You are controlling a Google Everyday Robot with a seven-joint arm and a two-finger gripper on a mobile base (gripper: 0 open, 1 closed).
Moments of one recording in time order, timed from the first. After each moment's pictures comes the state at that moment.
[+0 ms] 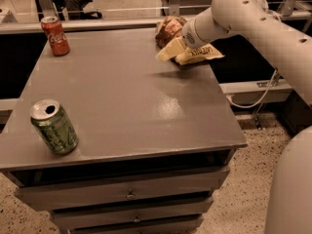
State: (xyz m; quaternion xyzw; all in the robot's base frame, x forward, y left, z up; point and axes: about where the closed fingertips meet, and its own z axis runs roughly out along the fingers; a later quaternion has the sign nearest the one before) arm 0.779 -0.093 0.881 -0.38 0.82 0.09 0.42
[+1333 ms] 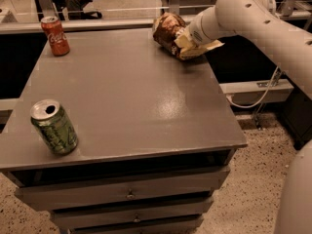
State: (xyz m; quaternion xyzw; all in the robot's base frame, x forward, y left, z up) arm 0.796 -0.124 0.901 -0.39 0.79 0.00 0.47
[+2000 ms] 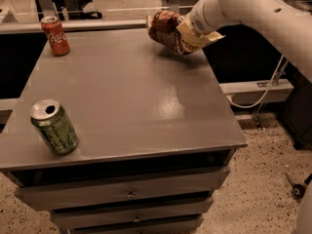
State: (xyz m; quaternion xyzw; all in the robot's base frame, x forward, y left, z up) arm 0.781 -0.119 0.950 -0.41 0.77 -0.03 0.49
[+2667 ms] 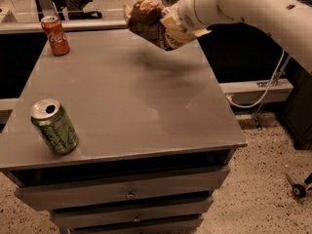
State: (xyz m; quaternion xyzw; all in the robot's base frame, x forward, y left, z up) arm 0.734 -0.061 0.989 -0.43 0.72 0.02 0.54
